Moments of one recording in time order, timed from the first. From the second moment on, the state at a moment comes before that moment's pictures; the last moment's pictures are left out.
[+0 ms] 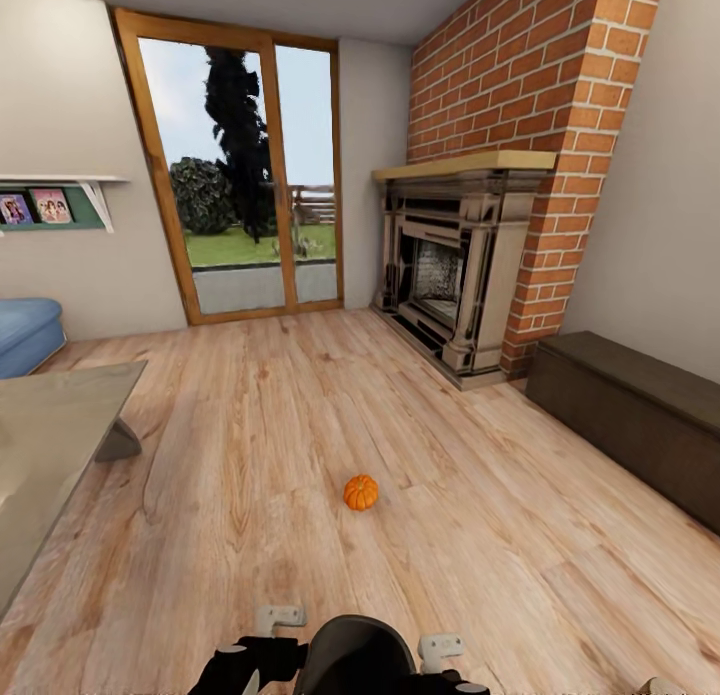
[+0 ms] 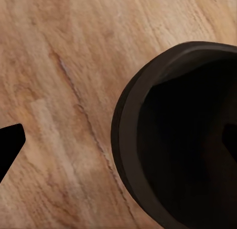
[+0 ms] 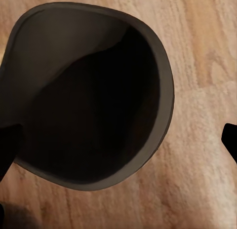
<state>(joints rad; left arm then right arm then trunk) -0.30 -0.11 -0.07 -0.69 0.01 0.38 0.00 -0.12 0.16 0.16 -0.96 -0.05 0.52 -0.02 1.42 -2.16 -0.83</state>
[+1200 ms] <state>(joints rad) -0.30 -0.12 -0.07 -0.73 0.01 0.34 0.01 -0.30 0.16 0.16 -0.96 -0.04 0.47 -0.12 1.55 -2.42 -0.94</state>
